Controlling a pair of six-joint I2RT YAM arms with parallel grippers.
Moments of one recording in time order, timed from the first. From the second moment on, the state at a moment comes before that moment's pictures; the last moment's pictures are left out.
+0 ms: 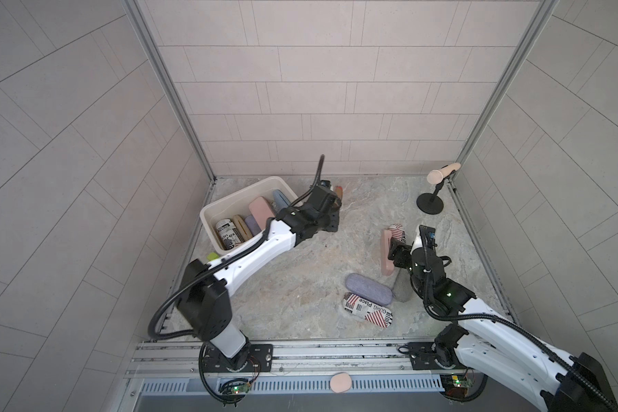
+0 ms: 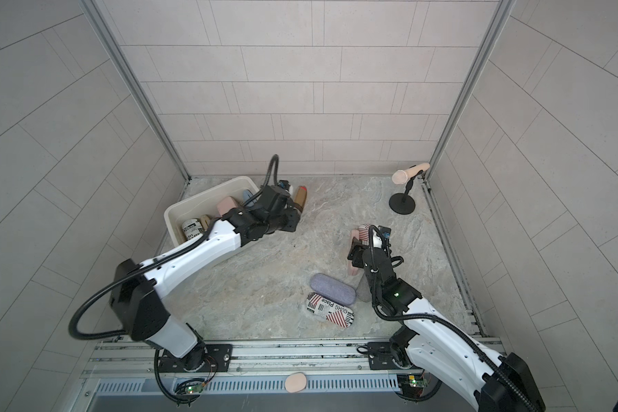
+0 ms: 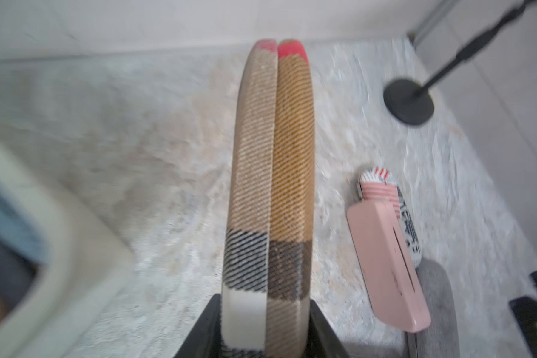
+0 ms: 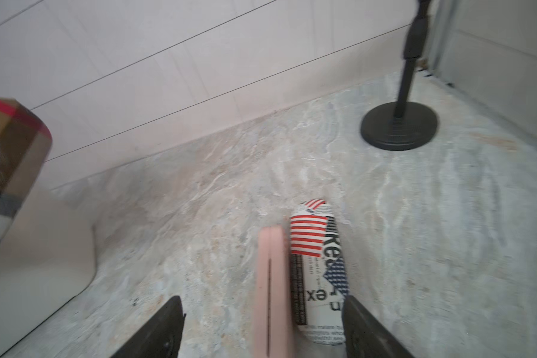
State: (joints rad) left arm -0.65 1.53 1.38 -0.56 -0.20 -0.43; right arm 0.55 0.85 0.42 0.04 0.43 0.52
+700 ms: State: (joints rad) left arm -0.06 1.35 1.17 -0.66 -0.31 -0.60; right arm 0.72 1.01 0.49 0.14 0.25 0.33
